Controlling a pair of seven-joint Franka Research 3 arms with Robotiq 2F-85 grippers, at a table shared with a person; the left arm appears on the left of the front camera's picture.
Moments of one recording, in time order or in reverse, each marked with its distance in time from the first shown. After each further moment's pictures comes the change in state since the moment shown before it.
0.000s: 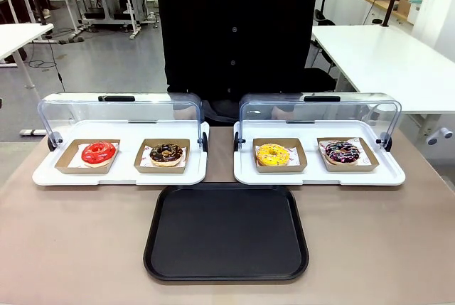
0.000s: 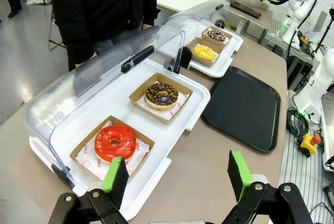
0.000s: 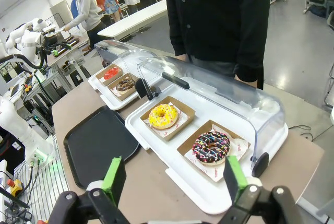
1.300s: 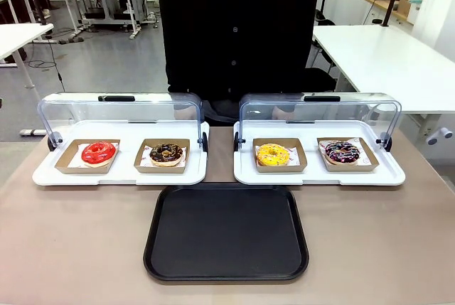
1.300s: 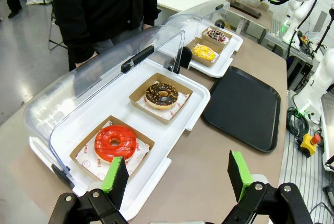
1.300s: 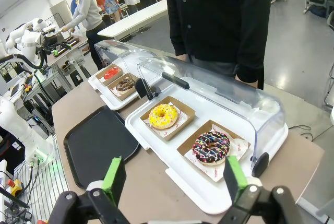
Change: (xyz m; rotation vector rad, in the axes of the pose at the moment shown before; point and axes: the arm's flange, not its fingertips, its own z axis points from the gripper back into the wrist) left arm 0.000 0.000 0.000 0.000 0.000 0.000; right arm 0.000 0.000 0.000 0.000 0.000 0.000
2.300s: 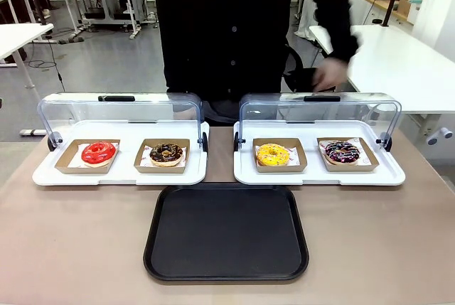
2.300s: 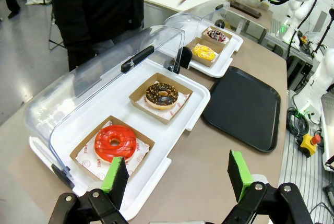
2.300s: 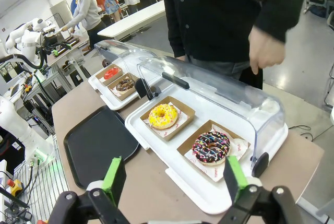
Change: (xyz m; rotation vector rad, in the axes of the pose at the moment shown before) left arm 0.000 0.000 0.000 0.000 0.000 0.000; right arm 0.000 0.000 0.000 0.000 0.000 0.000
